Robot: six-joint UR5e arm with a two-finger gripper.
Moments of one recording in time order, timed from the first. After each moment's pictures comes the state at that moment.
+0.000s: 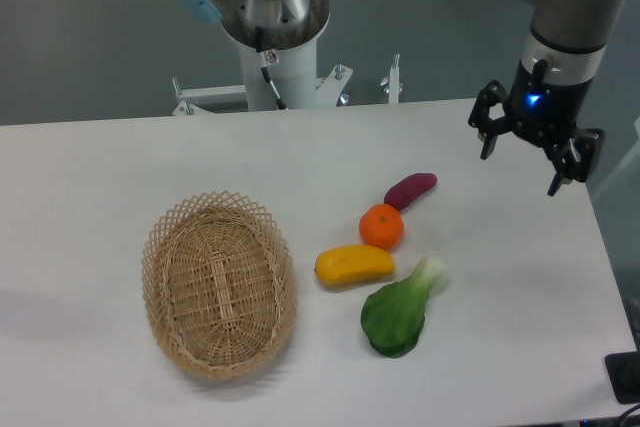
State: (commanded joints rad) arm 2.75 -1.86 -1.34 -1.34 1.42 1.50
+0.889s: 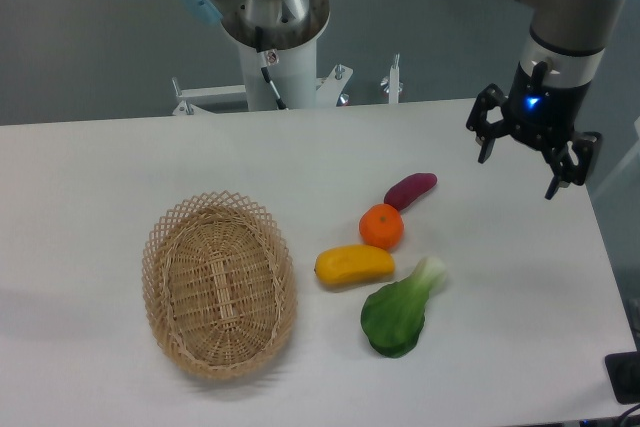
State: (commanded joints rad) arm 2.75 -1.86 -1.38 -1.30 1.39 1.49
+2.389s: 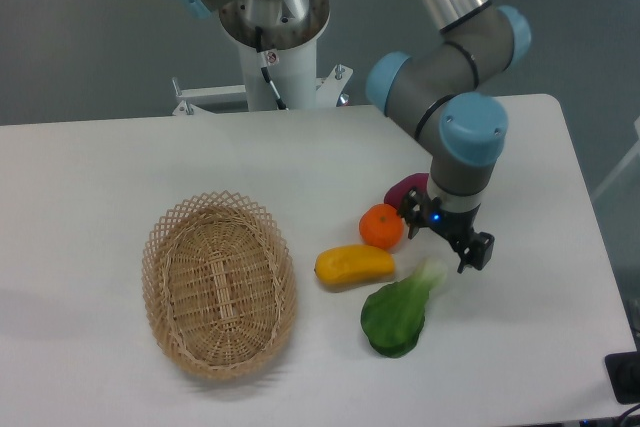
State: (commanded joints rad) arm 2.60 -2.04 -1.72 -0.80 1.52 1.32
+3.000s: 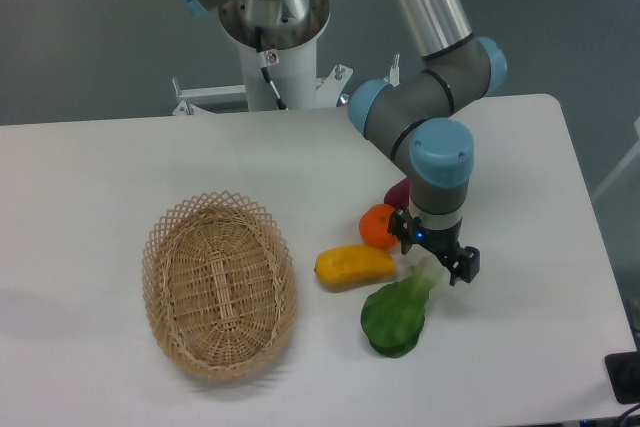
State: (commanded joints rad) arm 2.57 -2.08 -1.75 -0.70 1.62 1.31
